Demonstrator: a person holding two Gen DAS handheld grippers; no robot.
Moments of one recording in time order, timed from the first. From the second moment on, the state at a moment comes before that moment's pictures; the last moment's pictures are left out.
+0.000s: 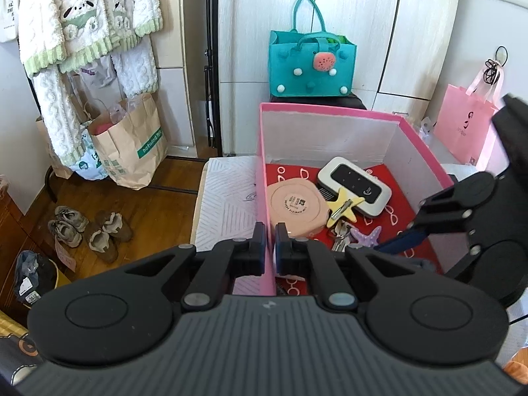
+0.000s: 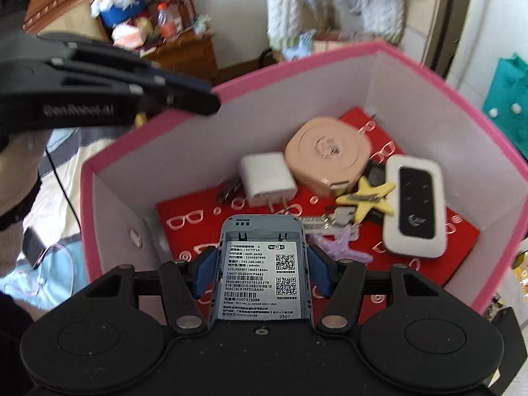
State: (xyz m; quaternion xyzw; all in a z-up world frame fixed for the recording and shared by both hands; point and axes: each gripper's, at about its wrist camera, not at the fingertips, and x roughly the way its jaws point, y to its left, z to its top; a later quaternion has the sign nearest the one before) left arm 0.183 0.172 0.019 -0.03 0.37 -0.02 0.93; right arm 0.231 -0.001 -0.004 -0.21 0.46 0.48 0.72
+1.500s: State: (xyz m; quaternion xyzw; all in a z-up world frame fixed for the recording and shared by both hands) left arm 0.180 0.168 0.013 -0.01 0.38 -0.03 0.93; right arm 0.259 -0.186 -0.076 -0.02 0.33 0.18 0.93
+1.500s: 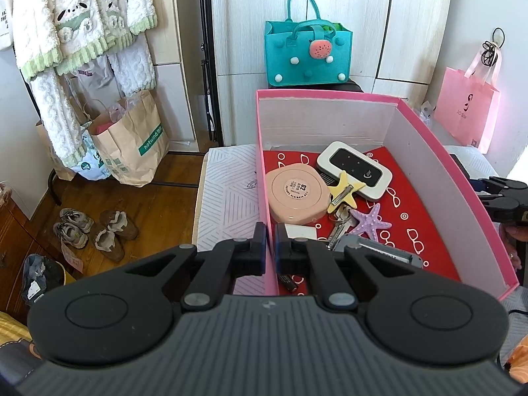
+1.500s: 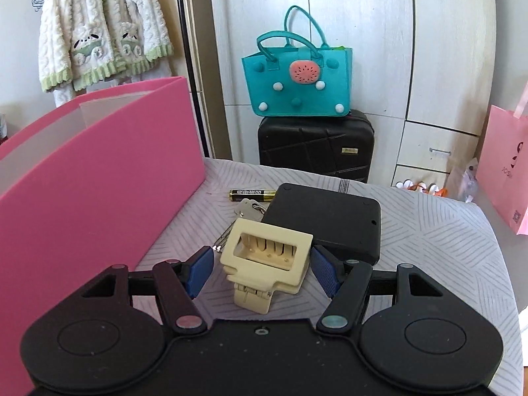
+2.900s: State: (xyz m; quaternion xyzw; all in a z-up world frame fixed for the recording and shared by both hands) left arm 0.178 0.155 0.016 0.03 0.38 -0.02 0.92; right arm 0.195 -0.060 0.027 -0.23 0.25 0.35 0.87
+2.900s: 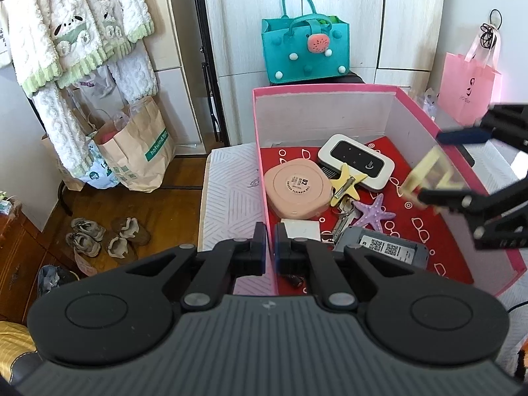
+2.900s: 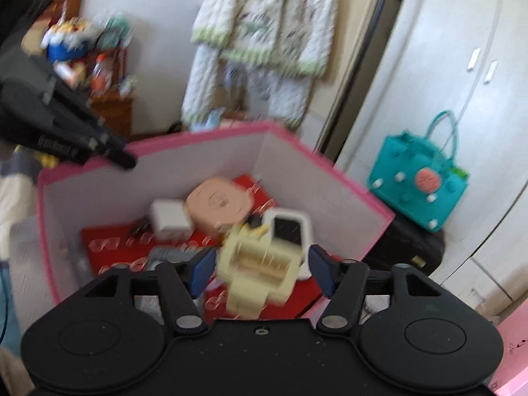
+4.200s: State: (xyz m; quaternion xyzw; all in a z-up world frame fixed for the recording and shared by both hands) left arm 0.178 0.155 0.014 0.01 0.39 0.00 0.92; right arm 0.293 -0.226 -0.070 0.01 0.35 0.18 0.92
